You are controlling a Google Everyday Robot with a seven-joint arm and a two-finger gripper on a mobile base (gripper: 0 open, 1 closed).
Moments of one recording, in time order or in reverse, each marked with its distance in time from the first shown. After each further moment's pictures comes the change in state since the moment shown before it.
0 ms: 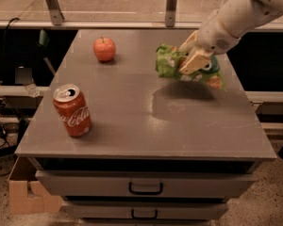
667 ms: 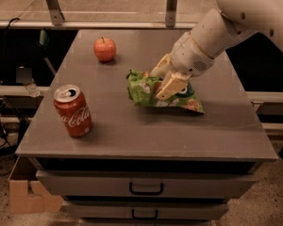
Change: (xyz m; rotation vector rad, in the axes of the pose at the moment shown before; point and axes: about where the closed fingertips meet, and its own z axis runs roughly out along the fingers) arm -0.056 0.089 0.036 -0.214 -0.102 -0.106
